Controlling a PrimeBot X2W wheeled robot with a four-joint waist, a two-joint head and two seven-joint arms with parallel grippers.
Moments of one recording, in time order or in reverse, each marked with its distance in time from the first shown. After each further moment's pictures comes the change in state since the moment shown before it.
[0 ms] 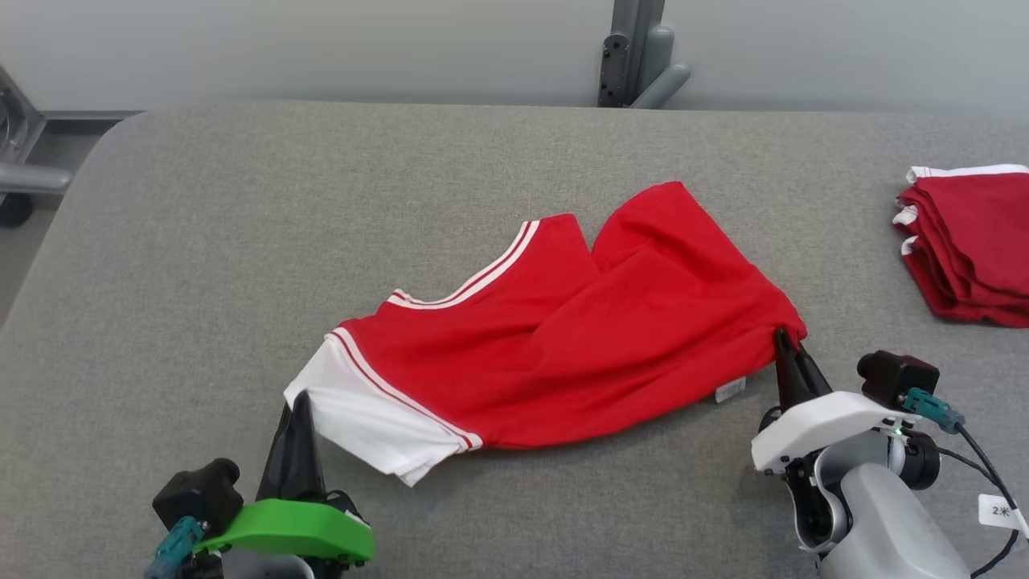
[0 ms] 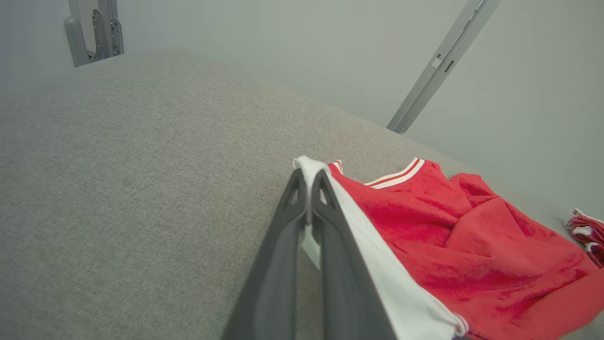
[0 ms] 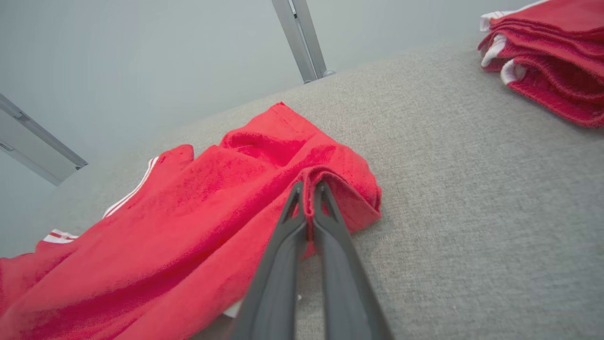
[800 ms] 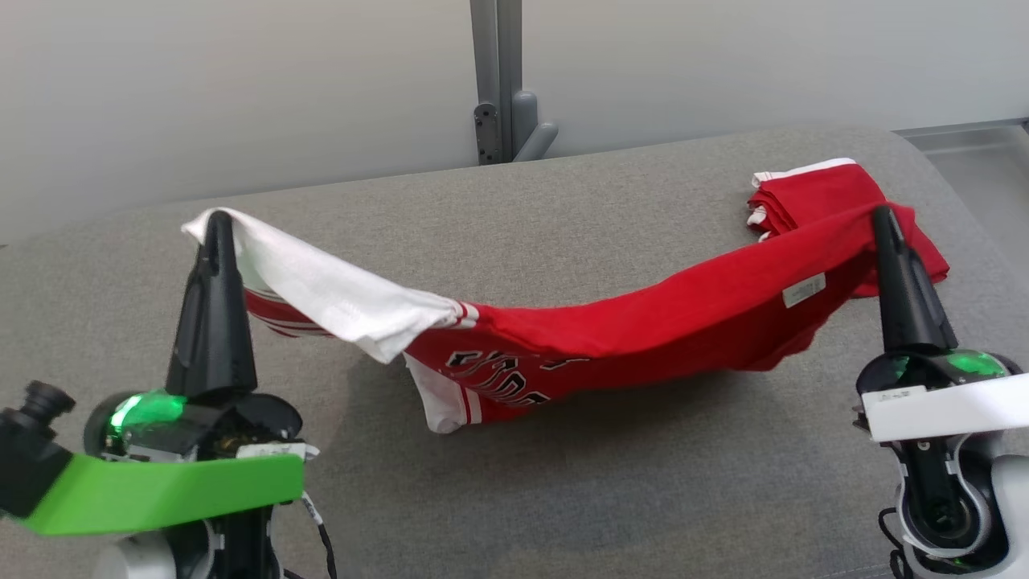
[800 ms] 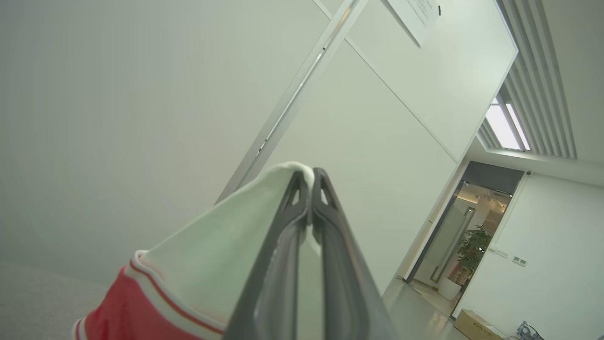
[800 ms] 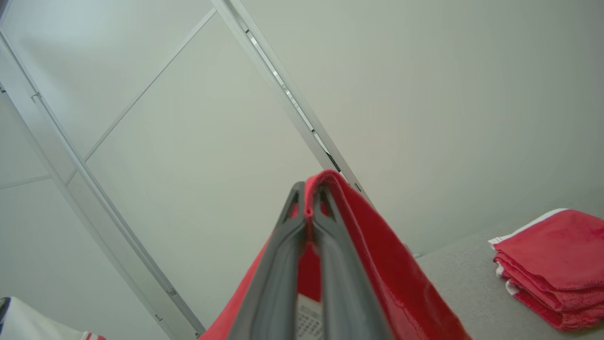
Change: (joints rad) left arm -0.060 0.002 0.039 -0.618 -0.256 -0.052 0.127; right arm 0.233 -0.074 -0.011 -0.902 0.392 -0.001 0.175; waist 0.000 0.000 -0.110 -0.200
